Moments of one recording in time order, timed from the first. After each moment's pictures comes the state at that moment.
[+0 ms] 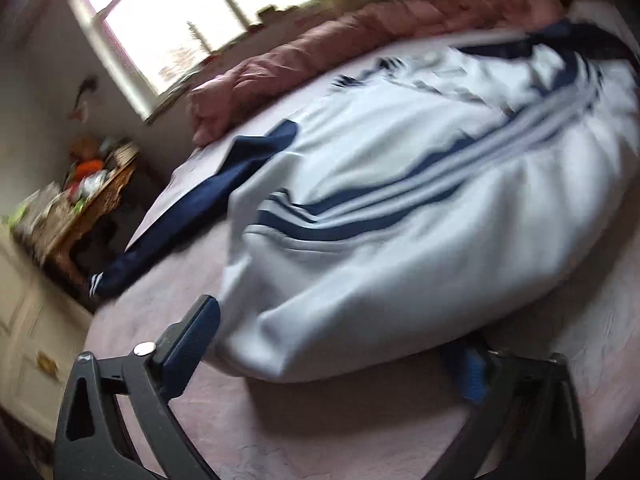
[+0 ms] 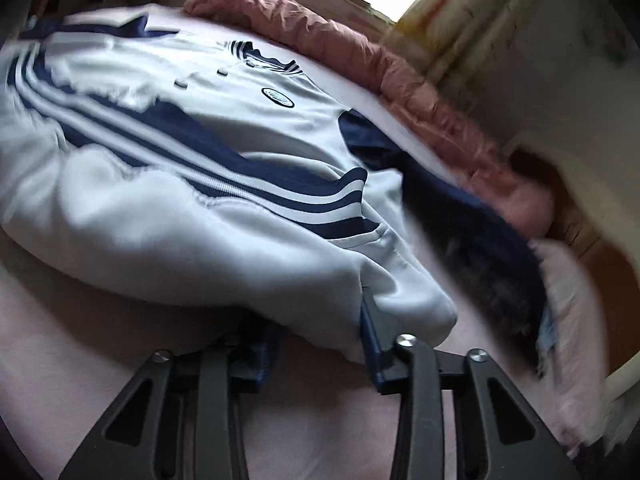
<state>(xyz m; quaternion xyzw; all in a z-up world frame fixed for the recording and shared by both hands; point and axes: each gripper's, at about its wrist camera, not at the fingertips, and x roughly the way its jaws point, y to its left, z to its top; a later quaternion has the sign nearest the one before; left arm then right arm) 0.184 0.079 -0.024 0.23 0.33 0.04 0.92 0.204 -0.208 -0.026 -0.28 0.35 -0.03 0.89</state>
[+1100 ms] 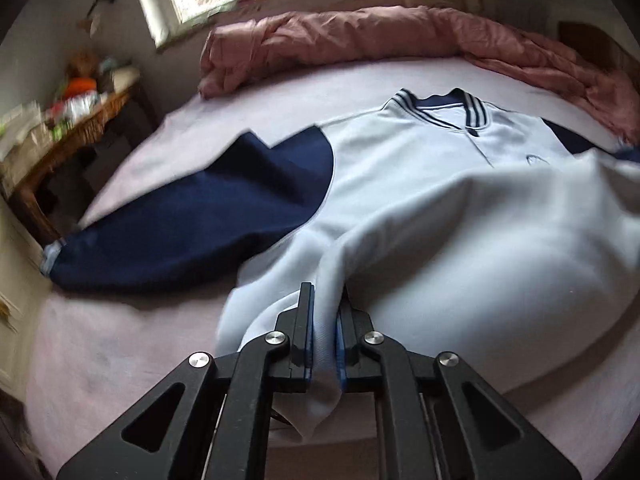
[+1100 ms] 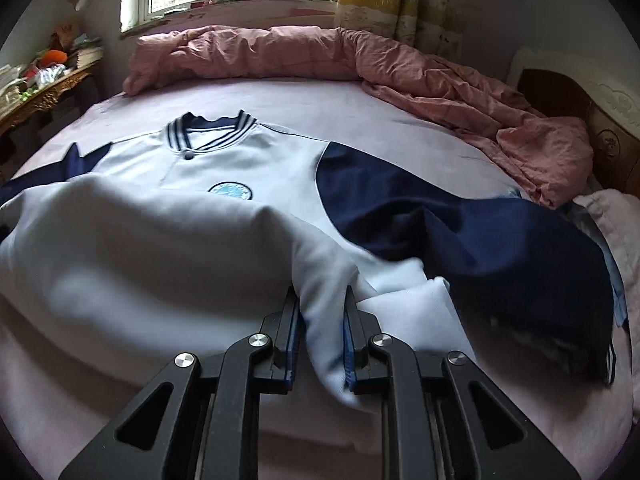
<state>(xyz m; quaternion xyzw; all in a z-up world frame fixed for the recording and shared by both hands) 0.365 0.110 0.021 0.07 0.41 0.05 0.91 0.359 -0.253 0.038 -0.06 0.39 -0.01 0.92</state>
